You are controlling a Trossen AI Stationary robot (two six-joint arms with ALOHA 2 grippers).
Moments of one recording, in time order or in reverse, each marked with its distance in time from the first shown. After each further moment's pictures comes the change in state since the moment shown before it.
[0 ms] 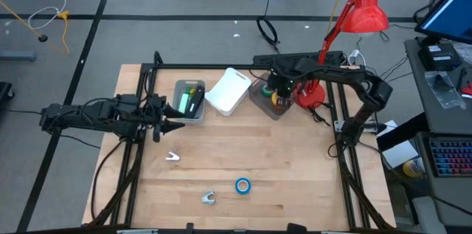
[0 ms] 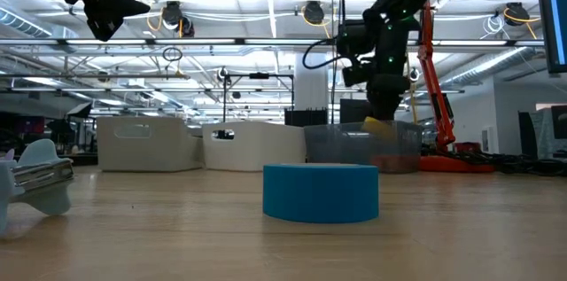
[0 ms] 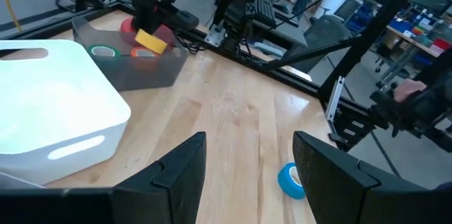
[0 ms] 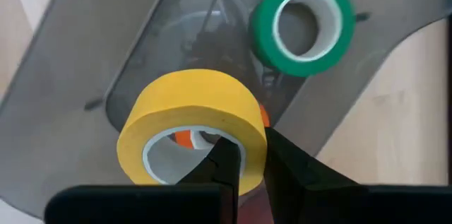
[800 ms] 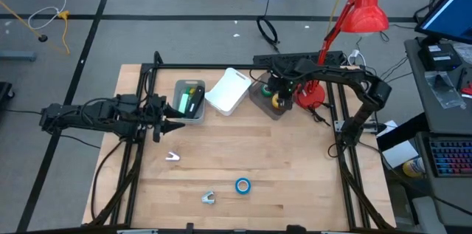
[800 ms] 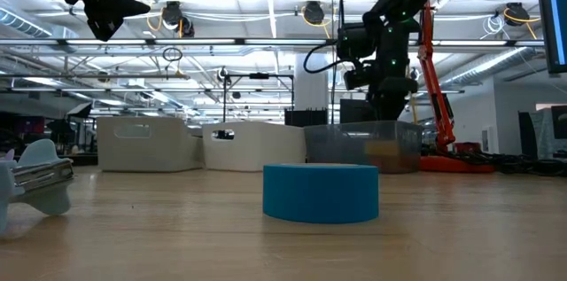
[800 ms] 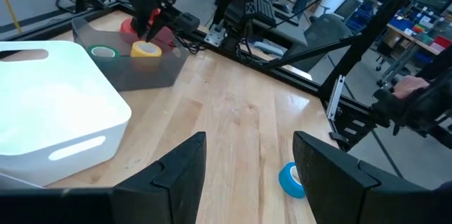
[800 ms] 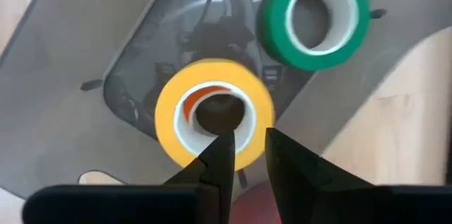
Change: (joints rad) left arm 0.001 0.000 0.000 0.000 0.000 0.008; right arm 0.009 0.003 -0.008 -0.017 0.007 -0.070
